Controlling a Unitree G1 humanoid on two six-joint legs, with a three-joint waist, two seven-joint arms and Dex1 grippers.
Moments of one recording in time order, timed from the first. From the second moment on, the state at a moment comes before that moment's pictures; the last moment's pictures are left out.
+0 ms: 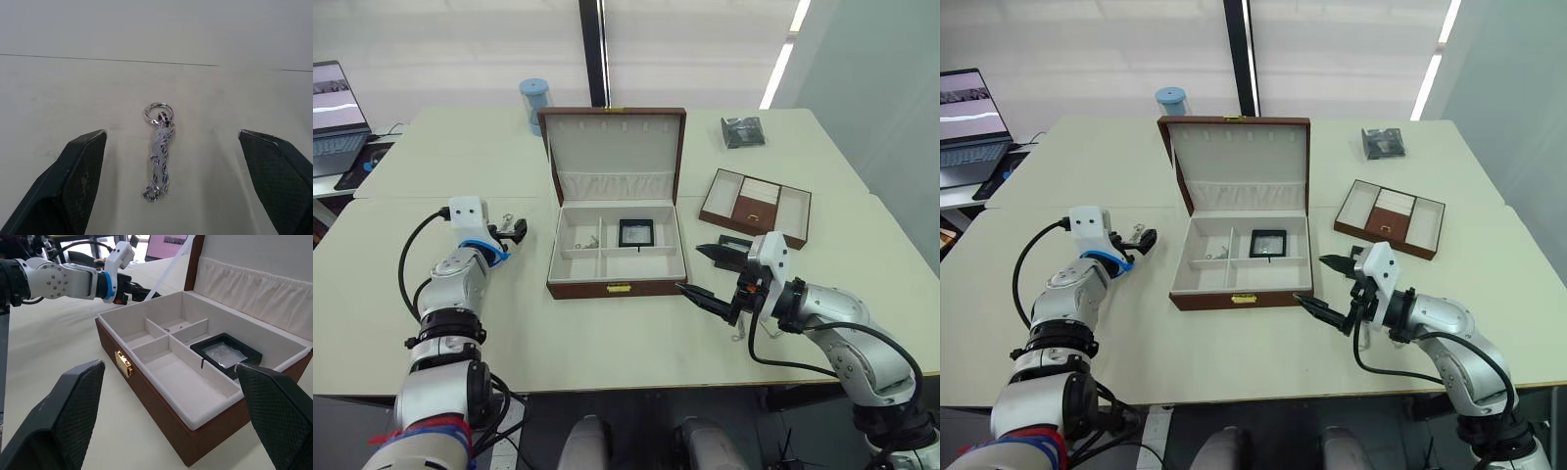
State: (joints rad) left arm -0.77 0.51 0.29 0.93 -0.19 0.15 -0.33; right arm -0.21 -0.52 0.06 -0.41 0.49 0.47 0.77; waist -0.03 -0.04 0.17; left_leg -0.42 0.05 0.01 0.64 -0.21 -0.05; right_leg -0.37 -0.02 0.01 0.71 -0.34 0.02
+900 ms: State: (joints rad) left arm -0.85 0.55 0.29 1.15 -0.15 0.07 -0.33; right arm -0.20 -0.51 0.06 -0.45 0.49 0.49 0.74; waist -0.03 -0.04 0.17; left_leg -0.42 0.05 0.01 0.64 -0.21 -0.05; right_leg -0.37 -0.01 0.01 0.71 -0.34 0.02
